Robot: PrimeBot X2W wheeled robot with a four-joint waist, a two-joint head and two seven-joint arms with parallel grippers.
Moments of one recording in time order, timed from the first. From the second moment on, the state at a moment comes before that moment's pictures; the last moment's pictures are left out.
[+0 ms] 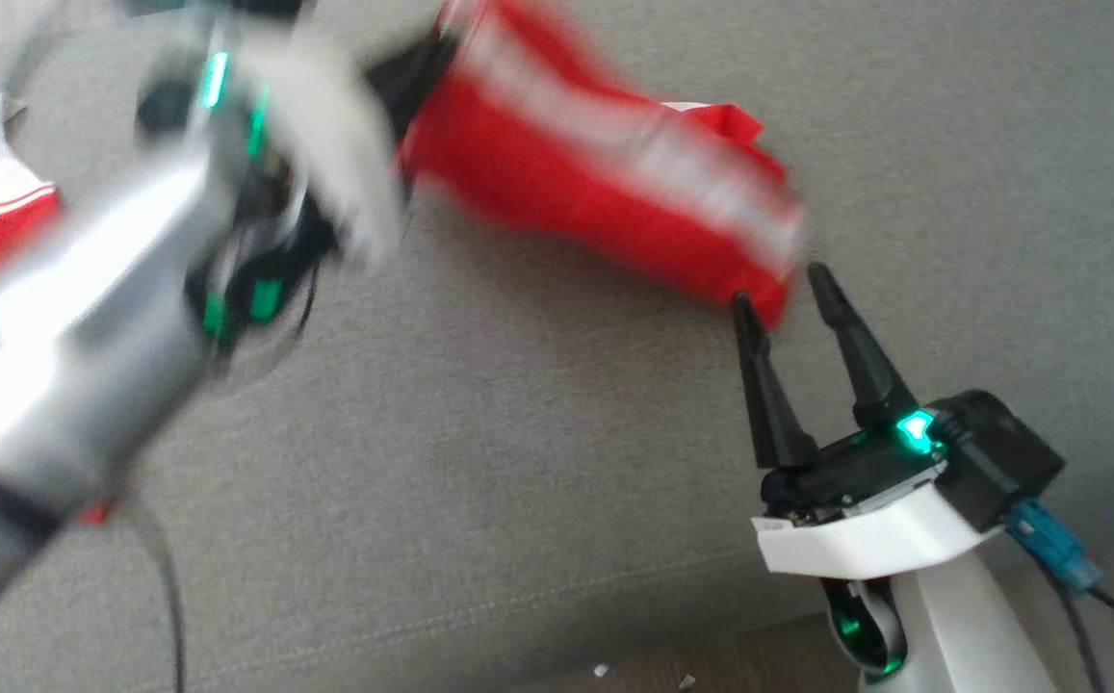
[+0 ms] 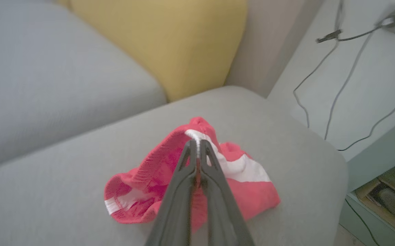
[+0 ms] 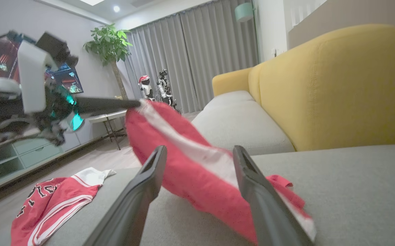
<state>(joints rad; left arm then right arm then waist) -1.13 0.49 -1.18 0.35 -1.24 0.06 0.04 -0.14 -0.05 0.38 0.08 0.16 0.12 -0.26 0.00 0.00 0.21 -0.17</state>
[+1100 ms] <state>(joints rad) -0.43 0.44 -0.70 0.32 -1.10 0.03 -0.25 -0.52 -0.07 0.38 0.92 0.61 0.12 -0.09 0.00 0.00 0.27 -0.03</state>
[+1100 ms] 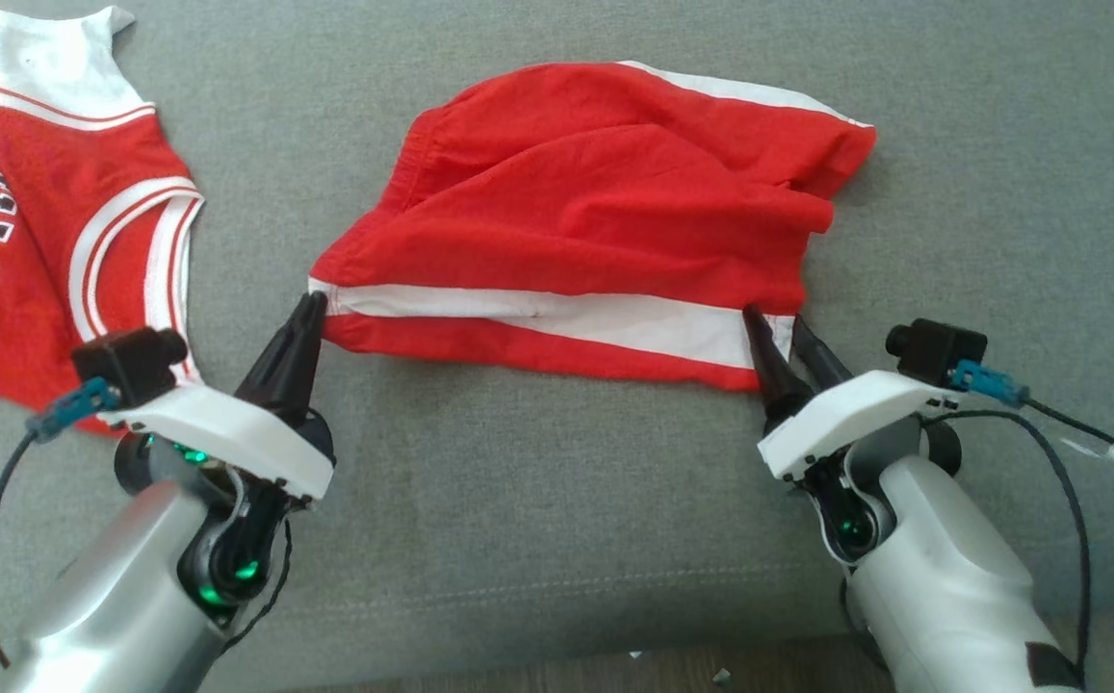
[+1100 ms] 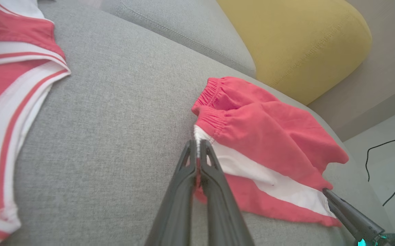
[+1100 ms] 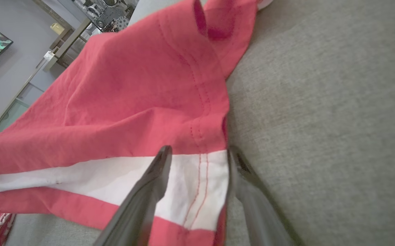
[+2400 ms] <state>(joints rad) -0.64 0.42 -0.68 0.16 -1.06 0.00 -0.06 -0.53 -0.16 0.08 0.39 0.41 0.12 0.20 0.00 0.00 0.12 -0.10</state>
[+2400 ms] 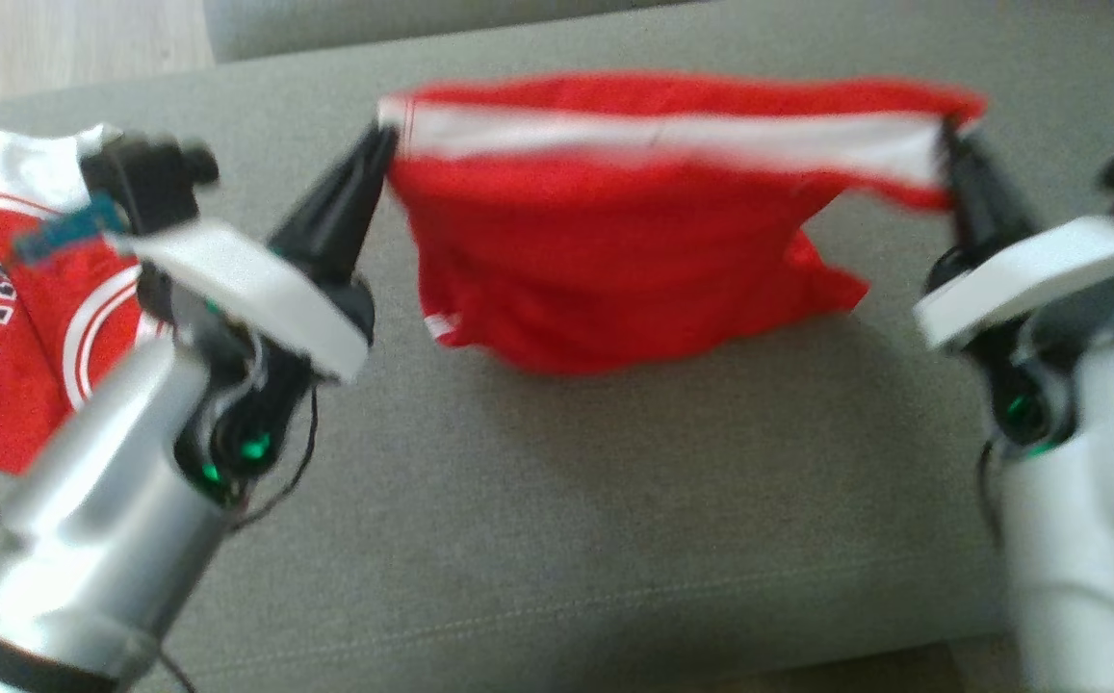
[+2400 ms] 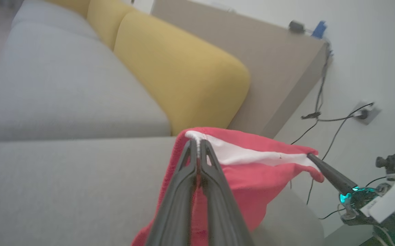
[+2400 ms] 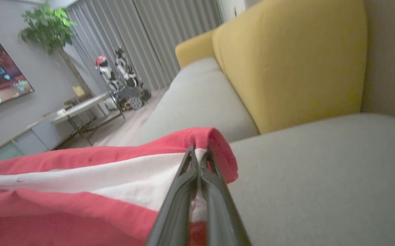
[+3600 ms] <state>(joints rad) -0.62 0.34 -0.64 0.61 -1.00 -0.12 -0.25 -0.24 -0.09 0.36 0.44 0.55 0.12 -0.01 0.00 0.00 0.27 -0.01</state>
